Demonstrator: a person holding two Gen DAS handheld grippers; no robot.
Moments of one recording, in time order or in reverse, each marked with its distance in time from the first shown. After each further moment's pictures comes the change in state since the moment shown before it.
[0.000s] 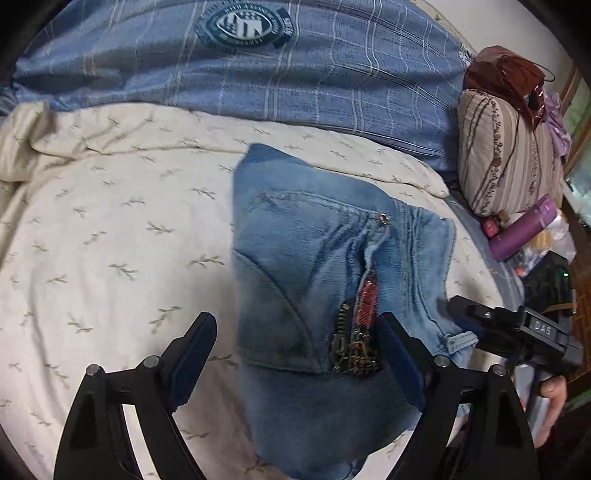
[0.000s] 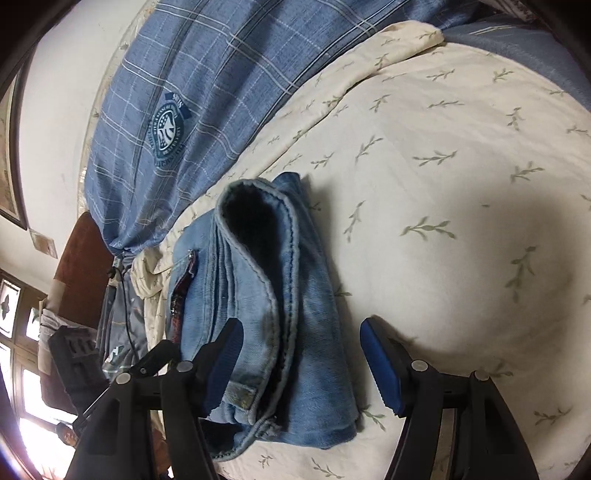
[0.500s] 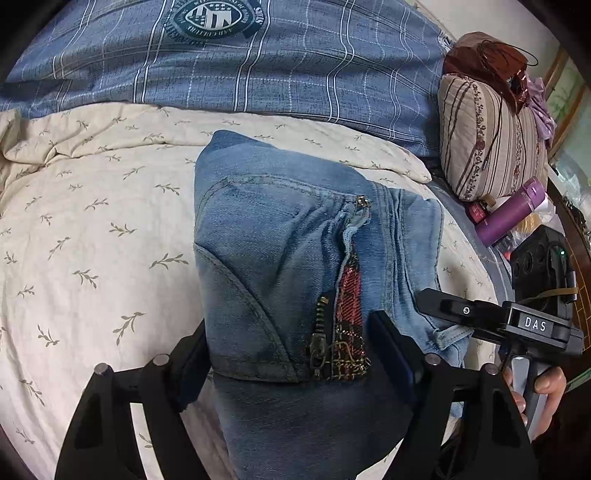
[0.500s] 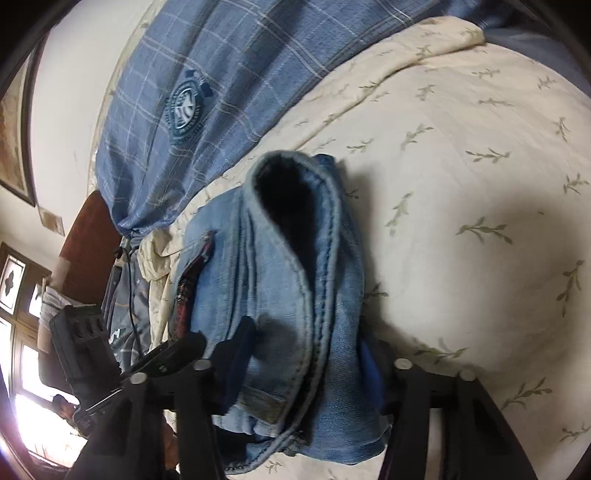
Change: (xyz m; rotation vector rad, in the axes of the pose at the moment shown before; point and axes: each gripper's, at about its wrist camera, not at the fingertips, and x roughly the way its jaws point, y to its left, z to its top) left arm 0.014 -0.009 -0.003 0.056 0.007 -0.053; right arm 0.019 0.021 -0.004 -0.084 0.028 0.031
